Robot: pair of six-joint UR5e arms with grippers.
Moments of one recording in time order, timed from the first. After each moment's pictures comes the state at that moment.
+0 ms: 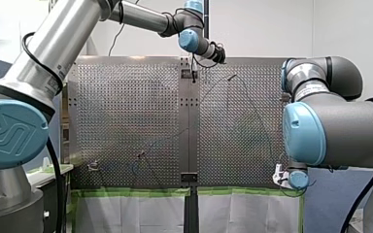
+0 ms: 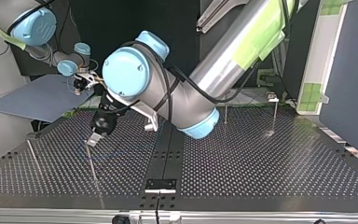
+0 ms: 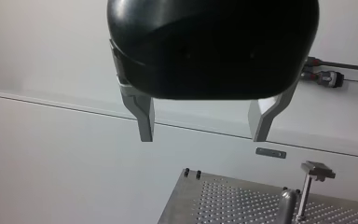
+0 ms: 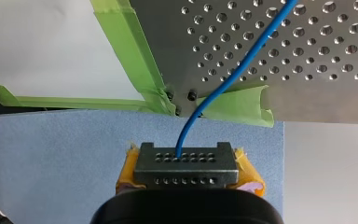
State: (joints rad) left arm -0.71 -2.05 -0.97 -3.25 -1.60 -1.76; right arm 1.57 -0.42 1.44 -0.68 1.61 1.70
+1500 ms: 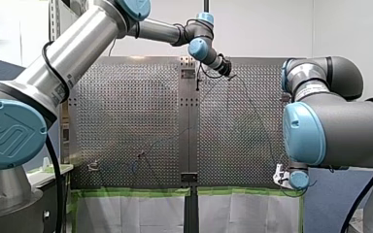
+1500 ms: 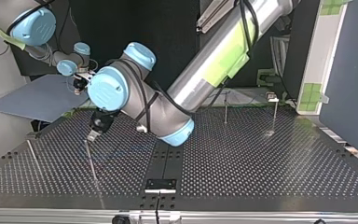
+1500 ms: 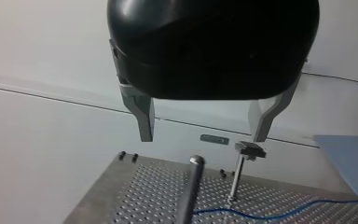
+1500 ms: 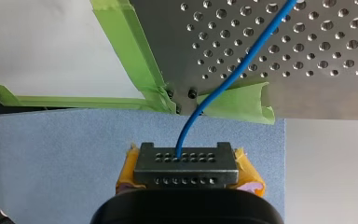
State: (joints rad) left arm -0.73 -2.21 -0.80 -3.40 -1.63 -1.68; right arm 1.57 -0.42 1.44 -0.68 1.60 1.71
